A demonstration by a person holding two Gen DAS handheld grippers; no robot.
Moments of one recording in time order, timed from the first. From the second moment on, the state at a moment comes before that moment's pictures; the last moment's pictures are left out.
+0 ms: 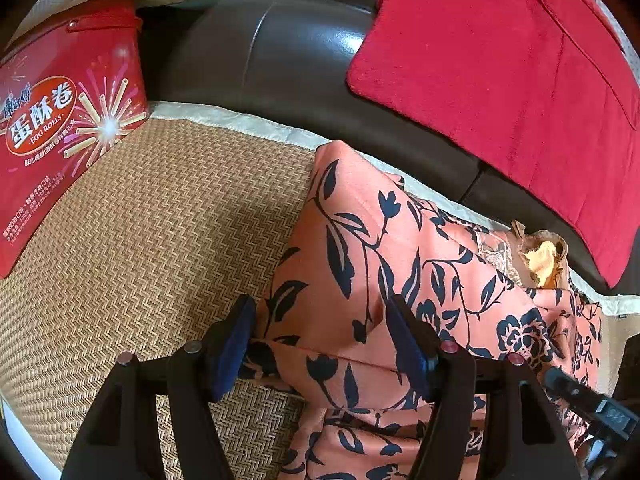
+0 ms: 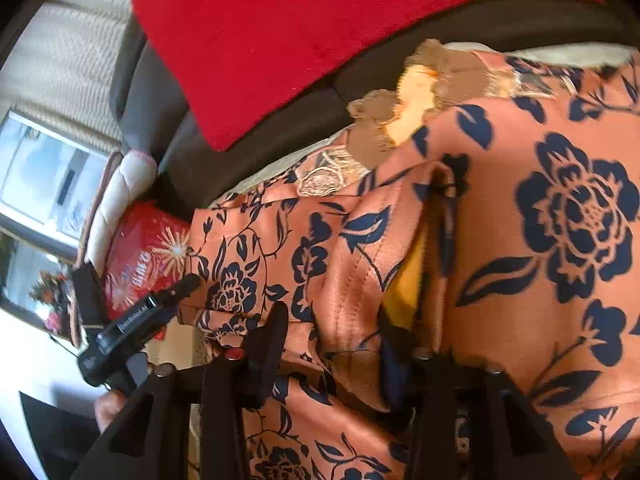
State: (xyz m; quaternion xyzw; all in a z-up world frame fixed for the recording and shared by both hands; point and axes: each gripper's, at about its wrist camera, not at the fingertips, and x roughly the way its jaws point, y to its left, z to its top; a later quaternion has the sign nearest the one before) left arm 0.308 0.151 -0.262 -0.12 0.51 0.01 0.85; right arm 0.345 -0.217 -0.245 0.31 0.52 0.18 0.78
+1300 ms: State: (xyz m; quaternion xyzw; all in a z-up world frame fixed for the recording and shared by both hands) left arm 0.315 0.078 -0.286 0.01 0.54 -0.03 0.84; right arm 0.317 -0.341 -0.222 0.24 0.55 0.05 0.80
